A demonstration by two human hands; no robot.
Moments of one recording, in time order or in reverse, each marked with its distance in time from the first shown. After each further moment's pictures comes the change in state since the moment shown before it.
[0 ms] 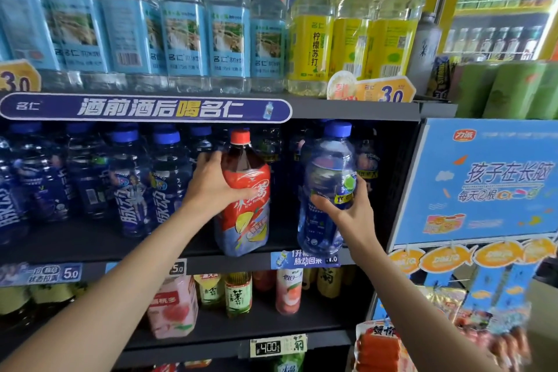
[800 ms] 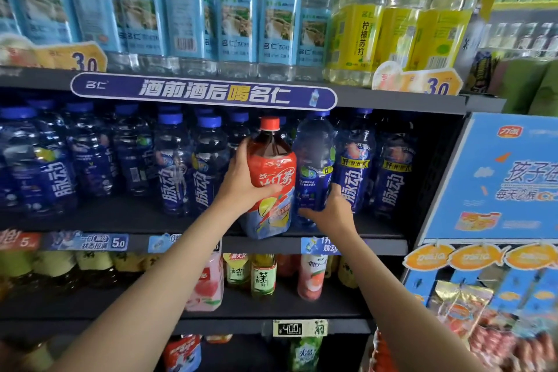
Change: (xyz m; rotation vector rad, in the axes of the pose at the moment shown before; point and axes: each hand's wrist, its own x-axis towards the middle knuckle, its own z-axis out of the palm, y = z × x) left_hand -0.015 -0.035 0.001 -0.248 -0.078 0.029; right_hand -0.009 0.004 0.079 -0.583 -0.206 0.192
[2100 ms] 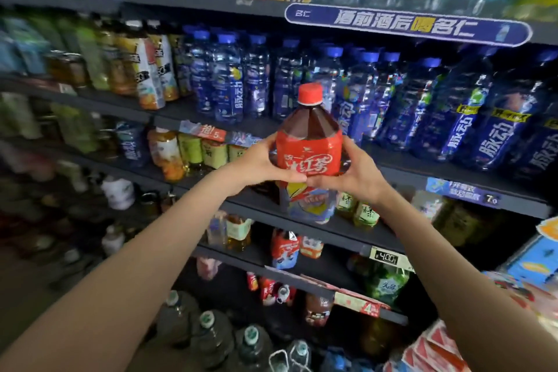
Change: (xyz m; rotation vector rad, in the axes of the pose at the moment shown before) left_hand -0.180 -0.077 -0.170 -0.218 -0.176 -0.277; right_hand -0.160 -0.114 0.079 0.337 -0.524 -0.534
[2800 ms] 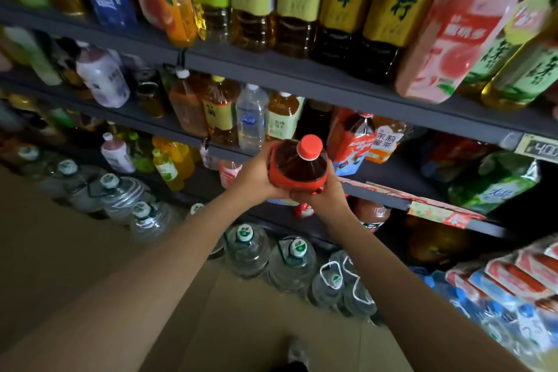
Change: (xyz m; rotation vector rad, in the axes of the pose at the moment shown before) left_hand -0.029 -0.390 0.011 -0.034 0.060 -0.163; right_hand -0.047 0.248 0.356 0.320 0.112 0.389
